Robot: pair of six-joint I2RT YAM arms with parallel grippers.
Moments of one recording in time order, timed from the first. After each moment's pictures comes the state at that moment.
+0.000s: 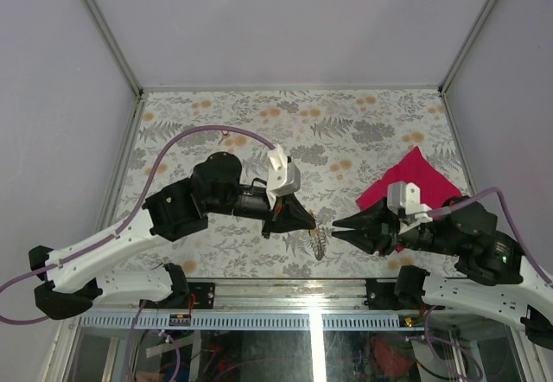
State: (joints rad) left arm -1.09 1.06 1.21 -0.30 0.55 -0.09; right arm 1.14 0.51 0.97 -0.41 -0.25 0.03
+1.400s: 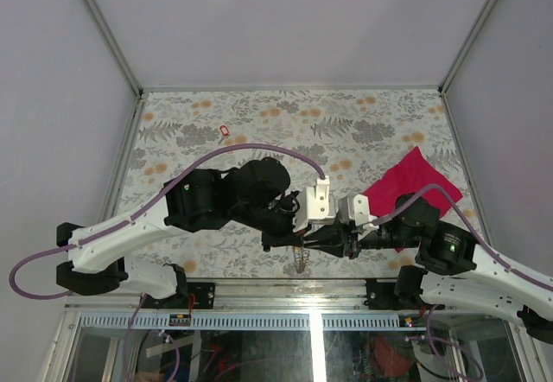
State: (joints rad) left arm -1.25 1.35 1.71 -1.09 0.33 0.13; right arm 1.14 0.65 0.82 -0.26 -0.42 -0.07
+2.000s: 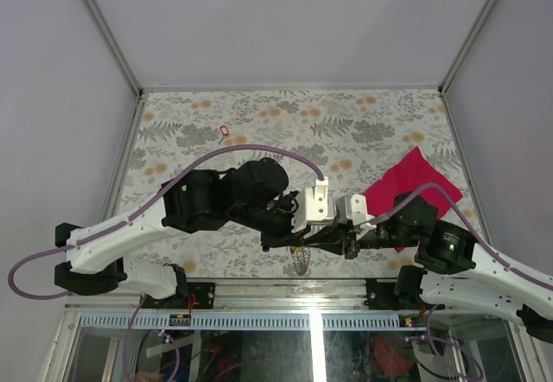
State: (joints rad) left arm -1.26 1.35 1.71 -1.09 0.31 0.14; right arm 1.14 0.67 0.83 -0.27 -0.43 -0.08
